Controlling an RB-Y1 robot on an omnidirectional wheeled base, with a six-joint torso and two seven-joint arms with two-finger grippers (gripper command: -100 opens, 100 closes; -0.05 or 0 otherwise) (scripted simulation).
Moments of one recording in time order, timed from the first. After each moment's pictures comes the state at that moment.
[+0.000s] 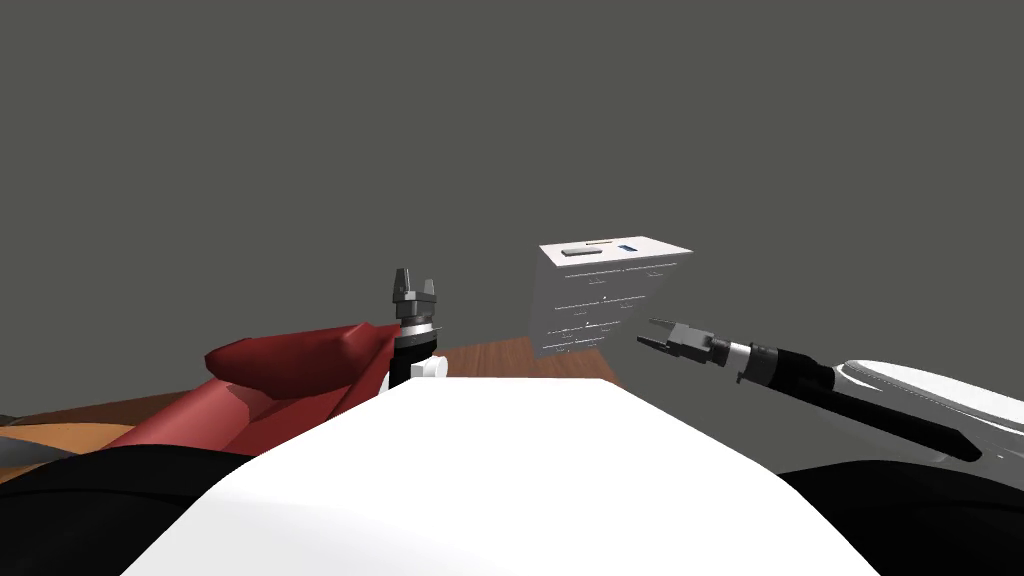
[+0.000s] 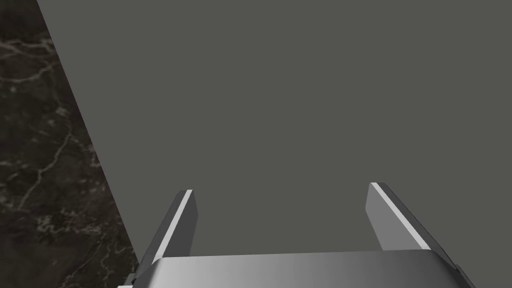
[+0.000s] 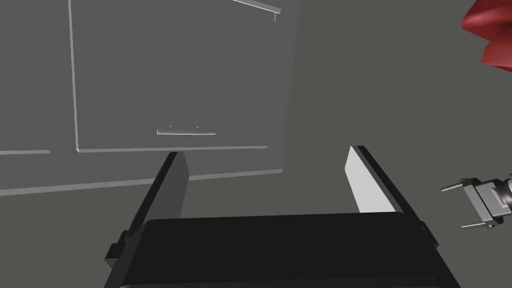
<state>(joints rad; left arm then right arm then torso) 0.48 -0.05 0.00 -2.25 -0.03 -0.45 0.04 0.71 -1.25 -0.29 -1.48 0.46 -0.93 0.29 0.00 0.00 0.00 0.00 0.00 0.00</state>
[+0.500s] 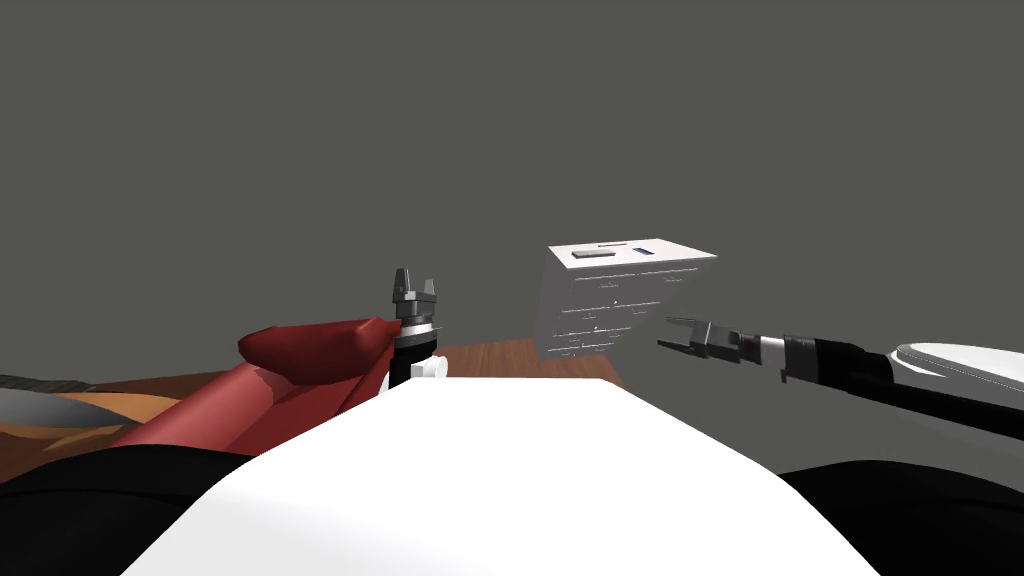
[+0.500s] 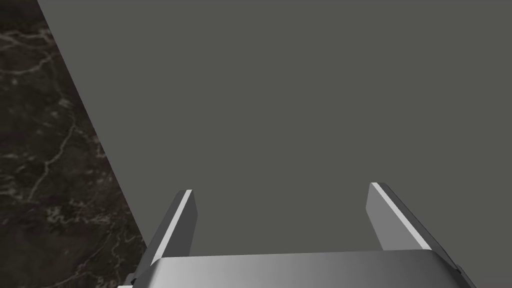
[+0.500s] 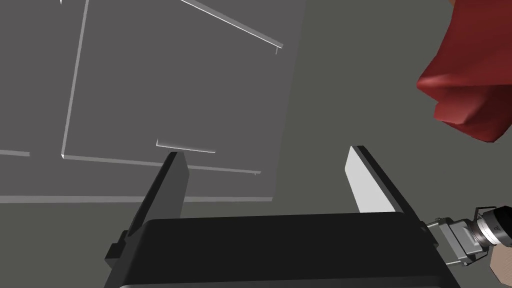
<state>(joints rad) 0.48 -0.05 0.00 -2.25 -0.03 -0.45 0.04 0.73 -1.39 -0.32 -1.35 0.51 -1.01 0.31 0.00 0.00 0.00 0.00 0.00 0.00</state>
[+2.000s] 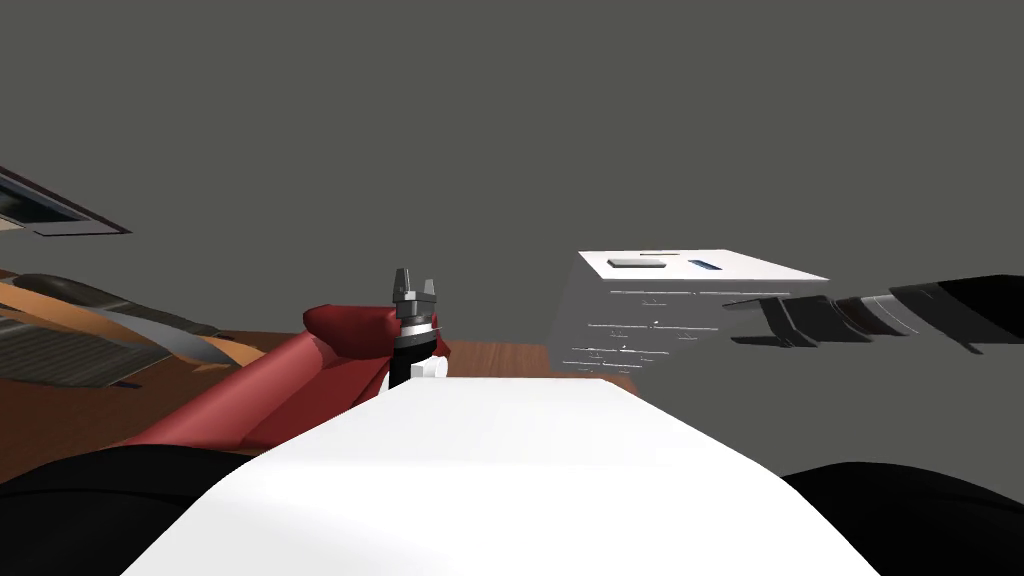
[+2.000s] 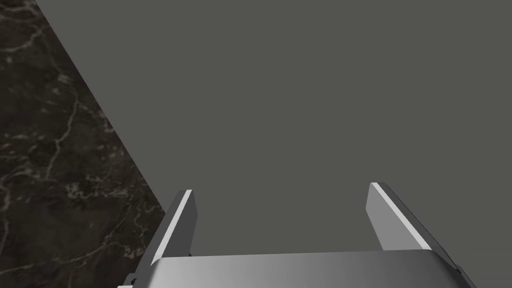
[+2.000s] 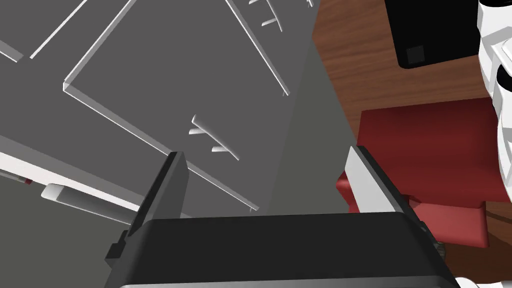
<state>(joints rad) 0.48 -0.05 0.00 -2.25 -0.03 -0.45 0.04 0.85 -1.78 -0.46 -0.98 0.64 -1.26 0.37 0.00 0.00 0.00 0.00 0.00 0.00</state>
